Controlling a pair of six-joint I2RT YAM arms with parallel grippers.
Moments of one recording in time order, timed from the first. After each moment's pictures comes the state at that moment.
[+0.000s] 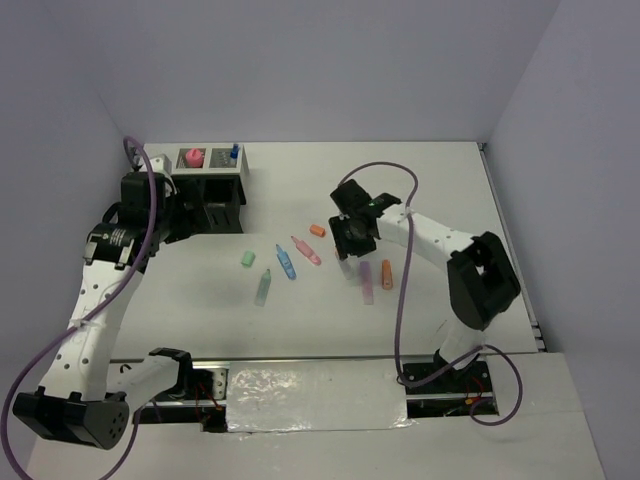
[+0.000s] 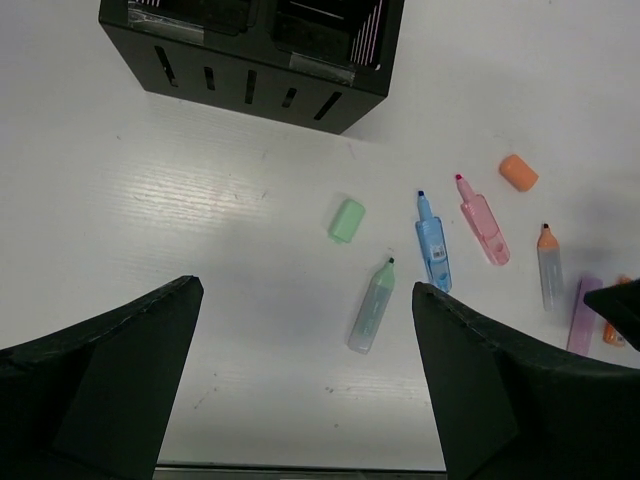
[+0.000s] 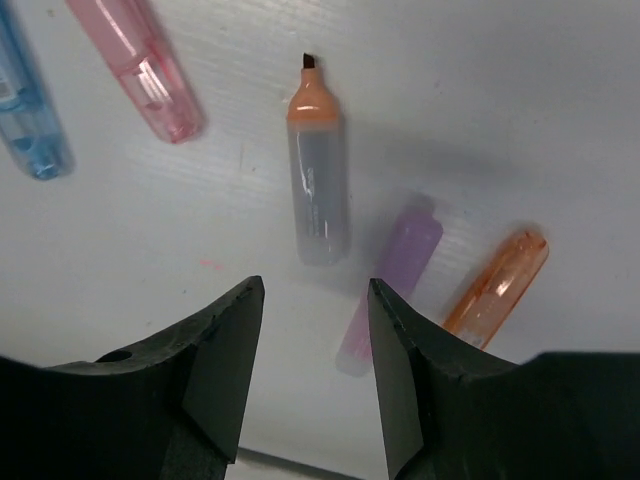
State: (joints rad) left arm -0.12 1.03 1.23 -0.88 -0.10 -0.39; right arm 0.62 1.67 1.27 -0.74 0.06 0.34
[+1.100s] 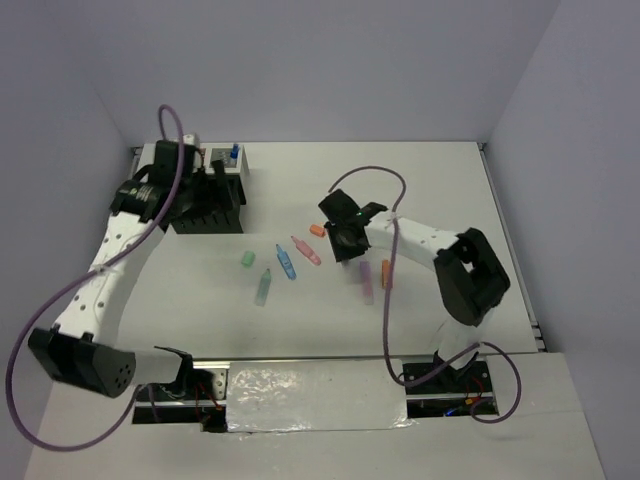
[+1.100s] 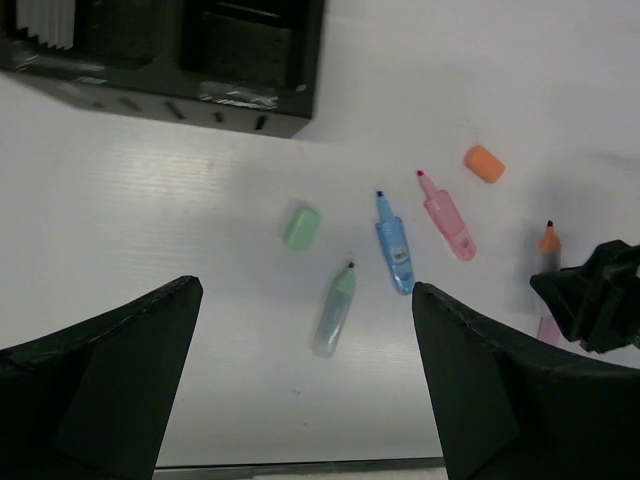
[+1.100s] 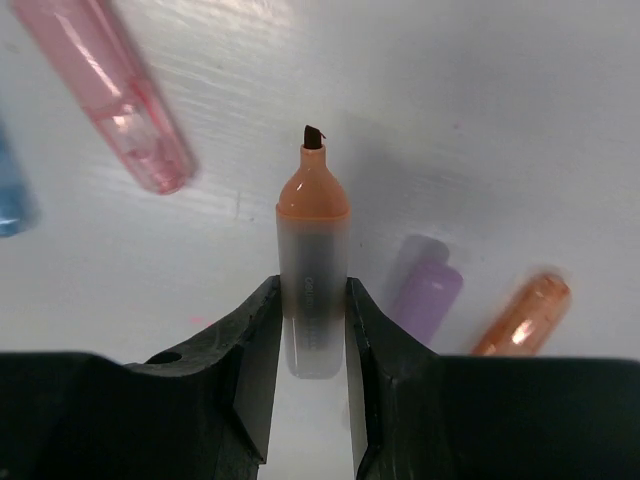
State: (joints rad) left arm -0.19 1.26 1.42 -0.94 -0.09 -0.41; right arm 0.68 1.81 1.24 -0.61 0.17 0.34
